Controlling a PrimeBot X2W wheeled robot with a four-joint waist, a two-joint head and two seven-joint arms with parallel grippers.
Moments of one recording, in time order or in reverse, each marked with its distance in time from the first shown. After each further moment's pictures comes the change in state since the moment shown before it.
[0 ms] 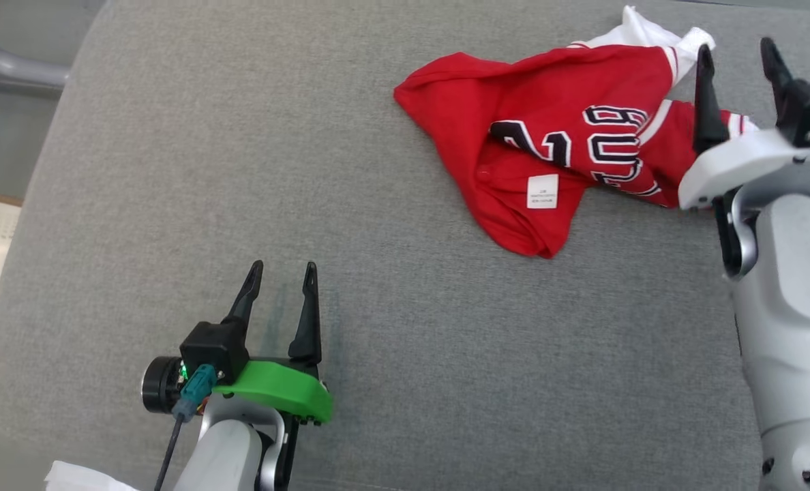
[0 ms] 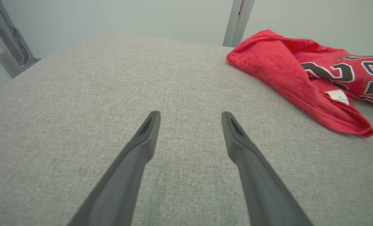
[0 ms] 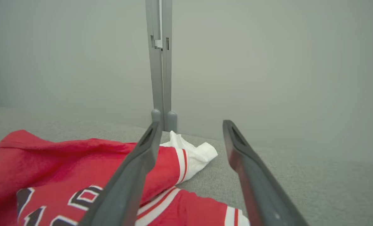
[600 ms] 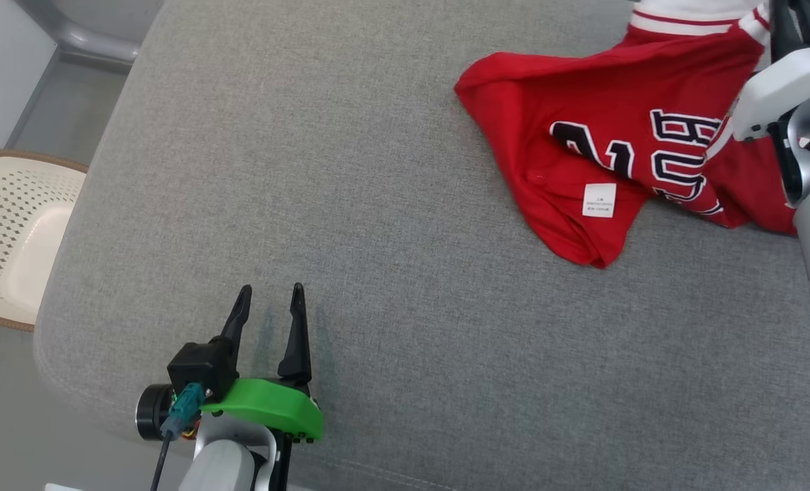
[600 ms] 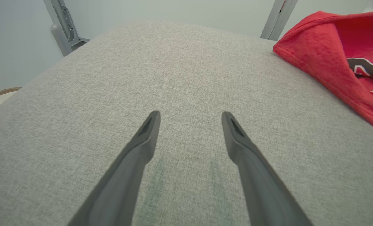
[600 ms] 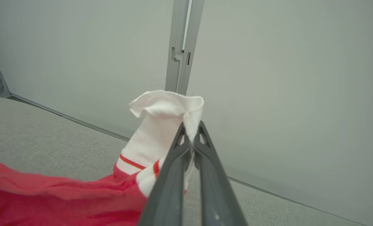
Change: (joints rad) left arm 0.048 0.000 0.022 0.007 -0.043 0.015 0.000; right arm -0.232 -0.166 0.189 0.237 0.064 0.000 0.000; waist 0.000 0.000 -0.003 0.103
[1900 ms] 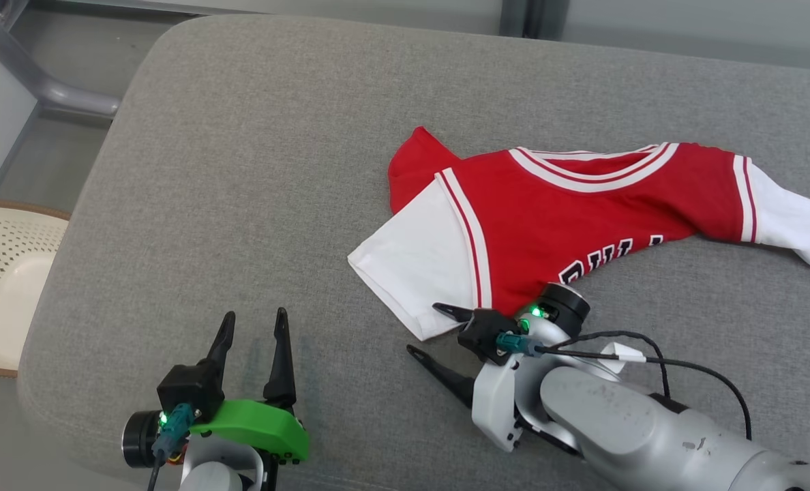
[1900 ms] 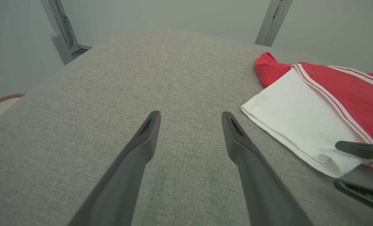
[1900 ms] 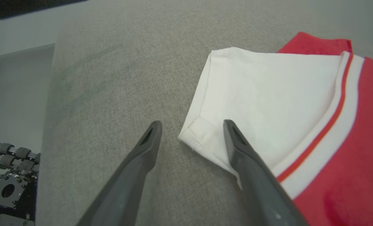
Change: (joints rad) left arm 0.042 0.000 0.051 0.030 0.035 -0.009 0.000; right arm 0.280 0.126 1.123 -0.162 0.496 0.000 0.012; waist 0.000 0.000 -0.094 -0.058
